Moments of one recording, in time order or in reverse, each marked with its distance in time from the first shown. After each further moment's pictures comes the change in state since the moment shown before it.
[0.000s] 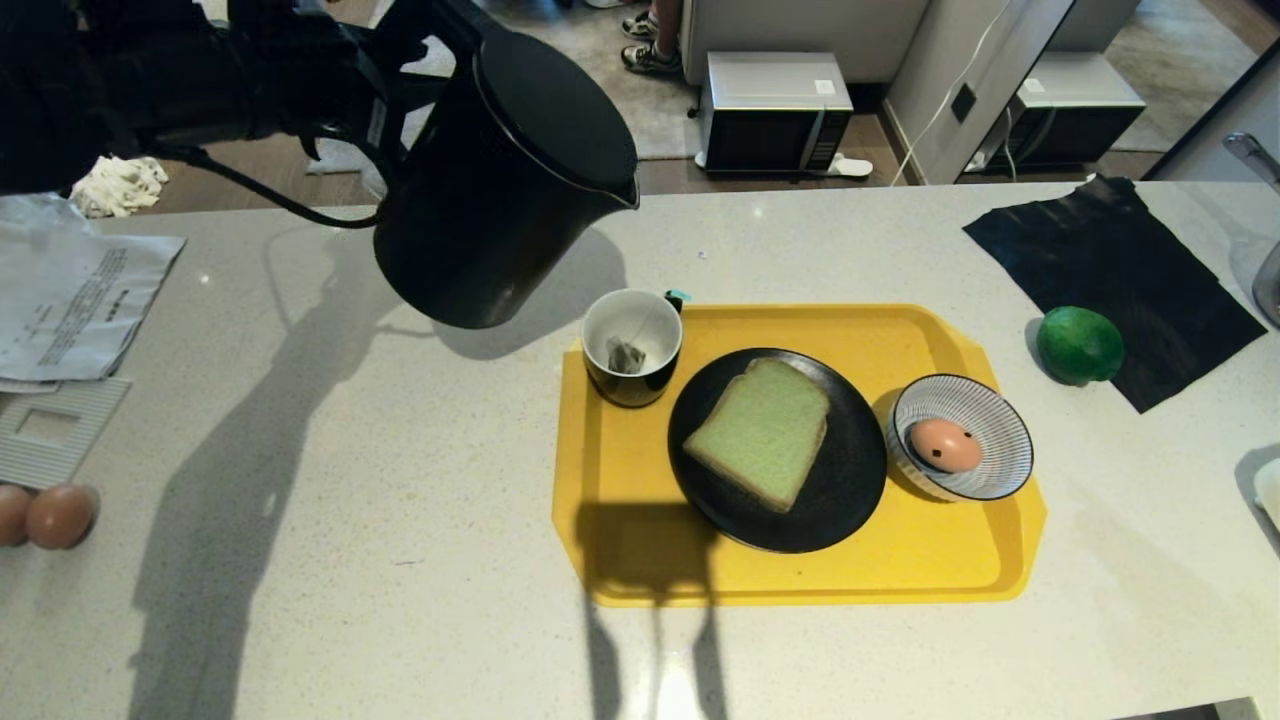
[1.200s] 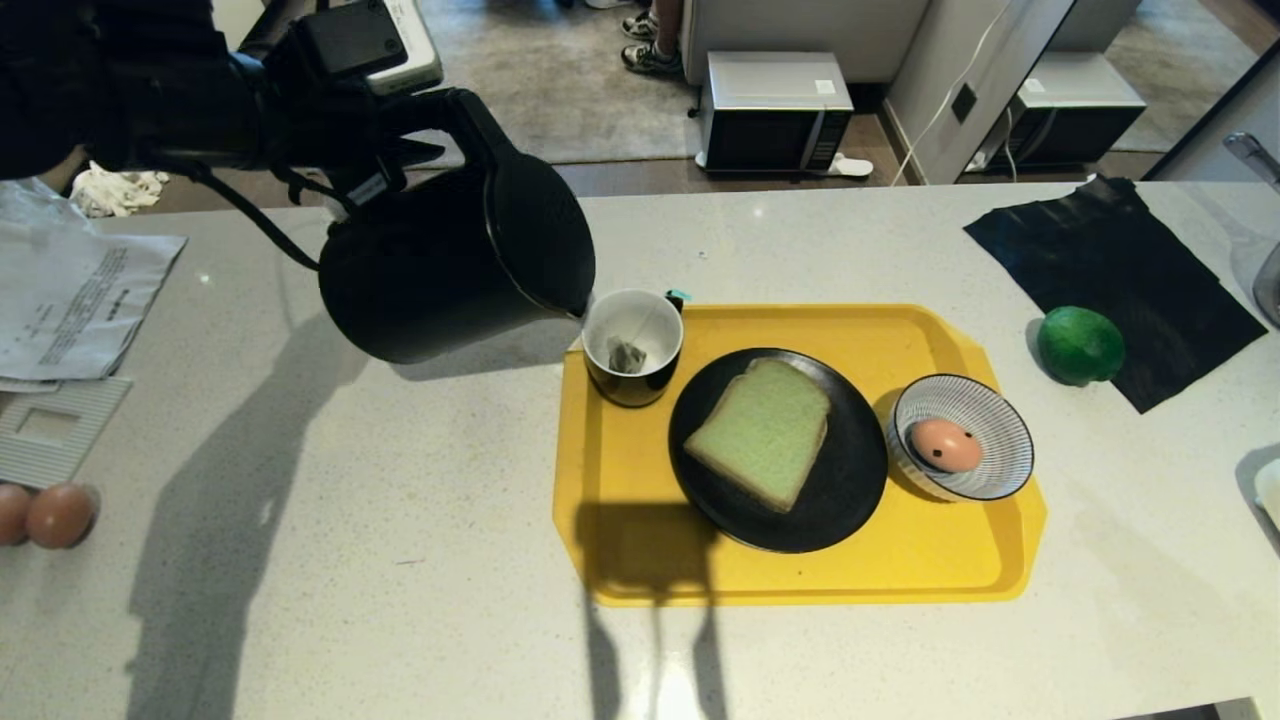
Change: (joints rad) left arm -0.044 -0.029 0.001 0.214 0.186 0.424; right arm 0.000 0.000 0.000 0.000 0.000 0.000
